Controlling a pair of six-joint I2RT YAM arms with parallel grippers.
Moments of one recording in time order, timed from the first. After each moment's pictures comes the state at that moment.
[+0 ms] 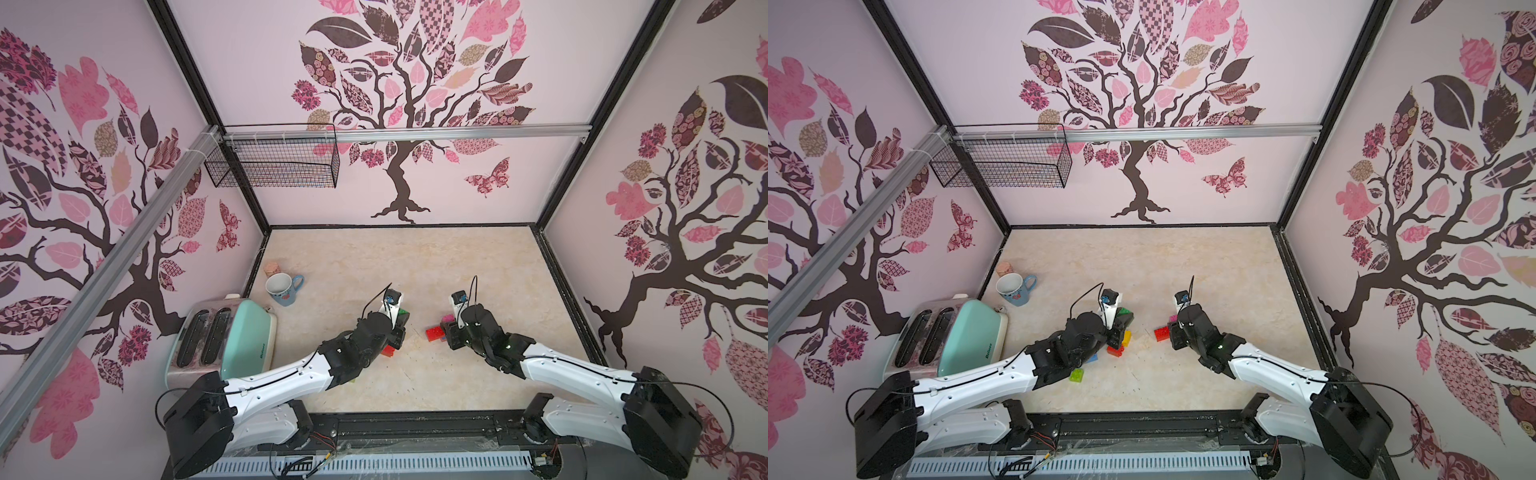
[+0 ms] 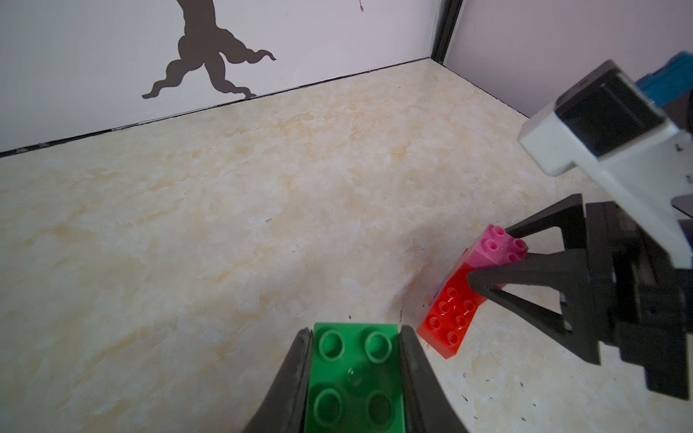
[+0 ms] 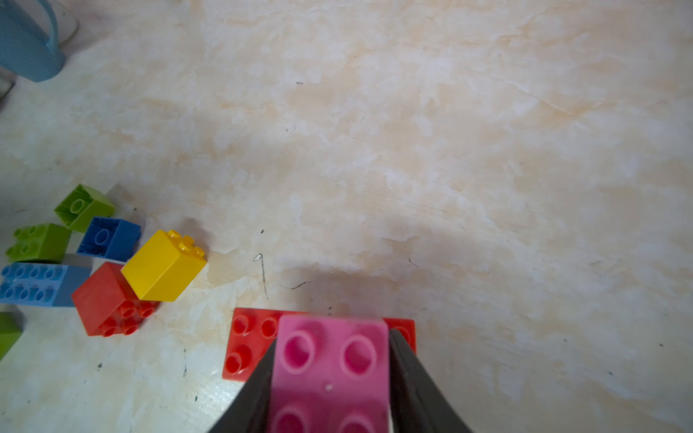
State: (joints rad) left arm -0.98 1.17 0.62 0.11 -0.36 -0.24; right arm 0.75 1.16 0.51 -0.04 0.19 0.33
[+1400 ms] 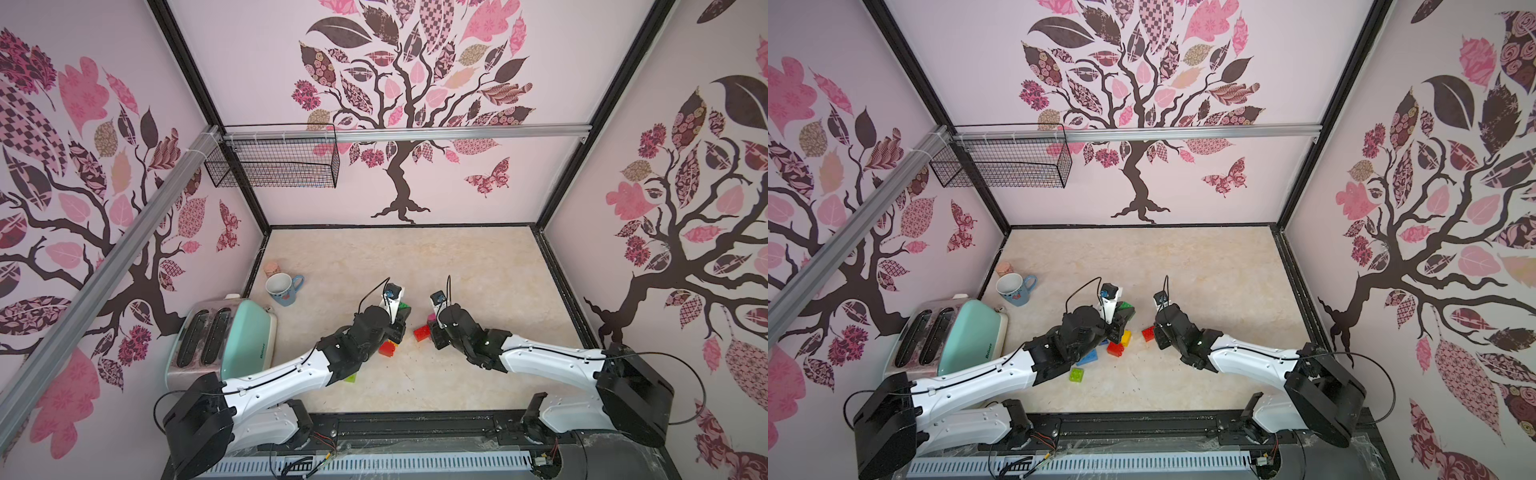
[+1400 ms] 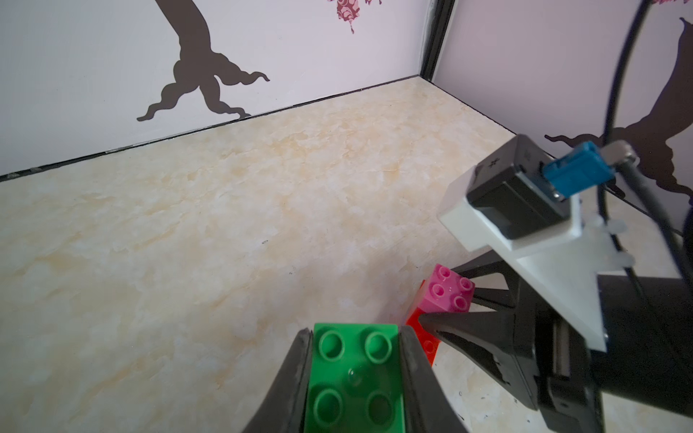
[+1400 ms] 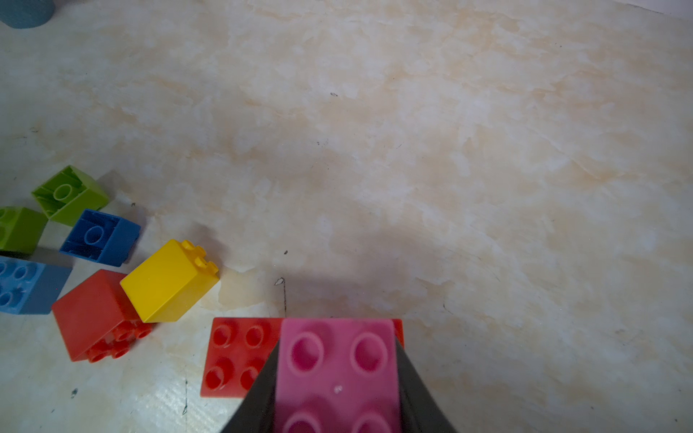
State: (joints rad) left arm -0.94 1.18 0.66 0.09 -0.31 -0.21; right arm 0.87 1.33 0.61 0.00 0.30 0.28
